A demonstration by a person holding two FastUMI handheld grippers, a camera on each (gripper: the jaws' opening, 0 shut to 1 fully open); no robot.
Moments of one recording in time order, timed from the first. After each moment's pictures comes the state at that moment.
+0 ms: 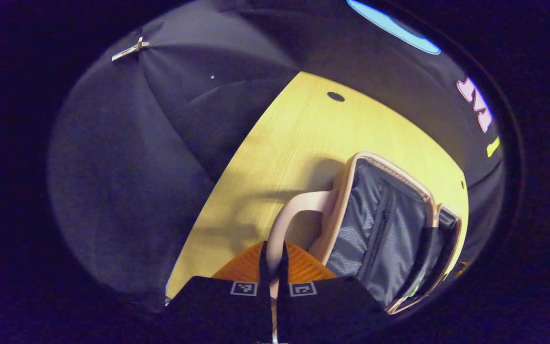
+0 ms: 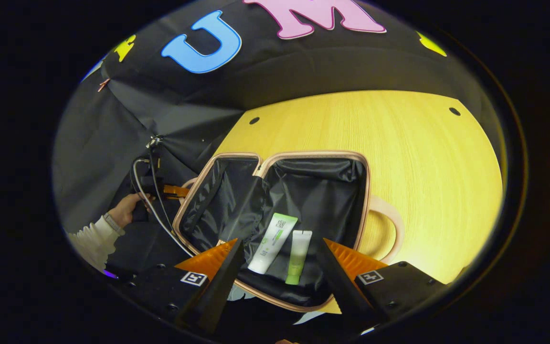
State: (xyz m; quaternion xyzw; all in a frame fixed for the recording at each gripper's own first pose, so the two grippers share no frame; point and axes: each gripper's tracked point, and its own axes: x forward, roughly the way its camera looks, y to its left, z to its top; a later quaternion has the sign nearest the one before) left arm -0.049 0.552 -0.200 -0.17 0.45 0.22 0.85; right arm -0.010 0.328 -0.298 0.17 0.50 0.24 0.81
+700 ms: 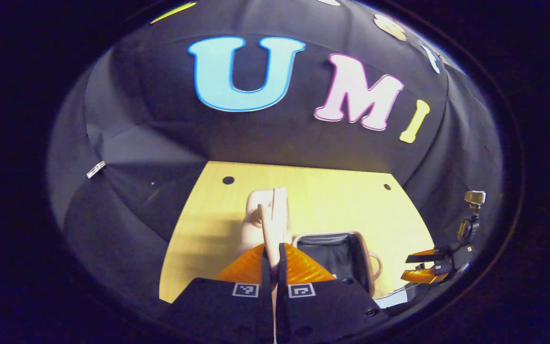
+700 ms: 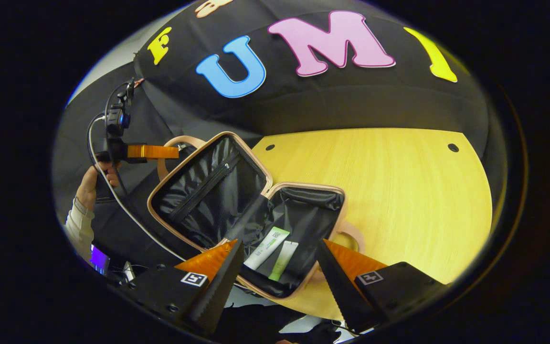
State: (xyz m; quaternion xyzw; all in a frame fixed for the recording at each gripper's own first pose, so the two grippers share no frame) left arm 0.003 0.280 0.022 -0.04 0.30 0.06 0.95; right arm -0.020 0.241 -0.237 0.18 0.42 0.29 0.84
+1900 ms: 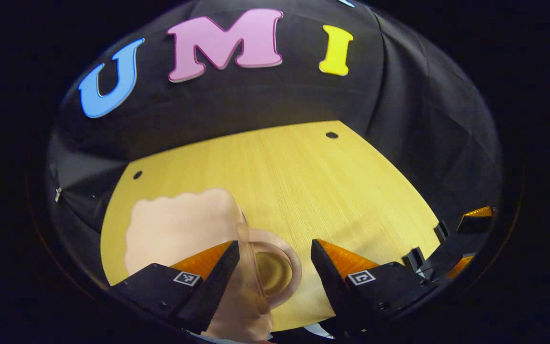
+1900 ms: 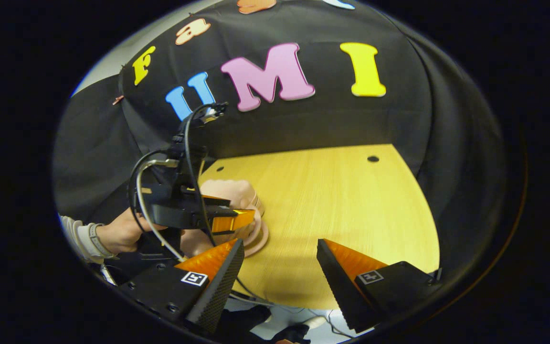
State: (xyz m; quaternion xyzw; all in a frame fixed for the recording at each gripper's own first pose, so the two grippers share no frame) left arm 0.128 0.098 -0.112 0.07 0.32 0.03 0.94; right arm -0.036 0.025 -0.187 0.13 0.31 0.16 0.93
